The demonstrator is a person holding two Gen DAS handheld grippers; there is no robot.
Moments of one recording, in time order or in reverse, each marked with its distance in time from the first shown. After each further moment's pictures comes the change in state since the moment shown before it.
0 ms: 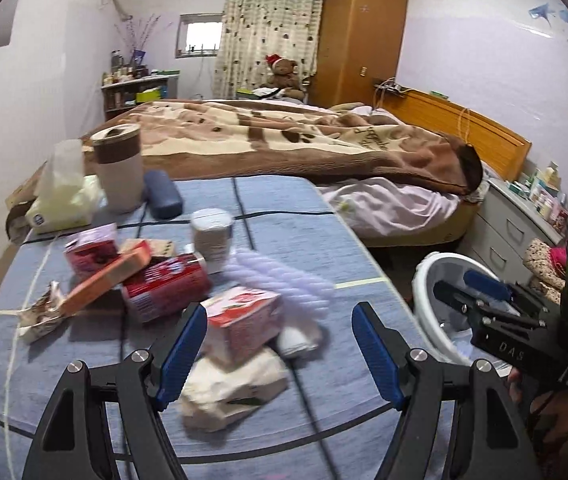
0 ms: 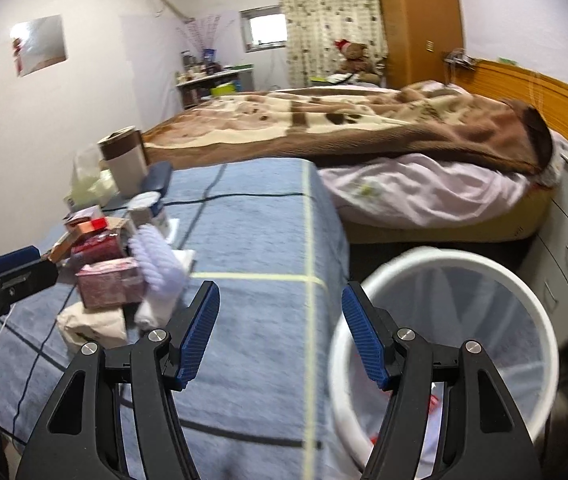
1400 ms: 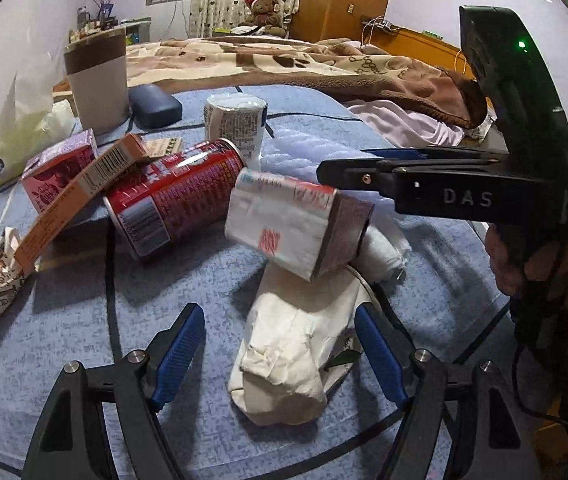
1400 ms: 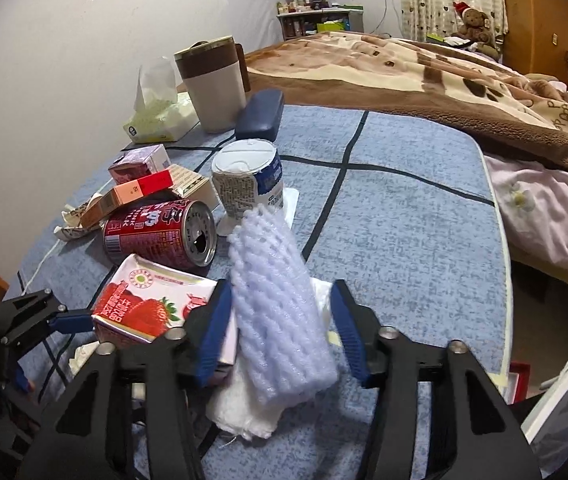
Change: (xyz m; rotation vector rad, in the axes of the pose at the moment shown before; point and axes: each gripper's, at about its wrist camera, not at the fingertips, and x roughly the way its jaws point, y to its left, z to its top) left arm 0.080 0.056 -0.045 0.059 0.241 -0.084; right arm 0.101 0.081 0.027 -0.200 0.250 0.290
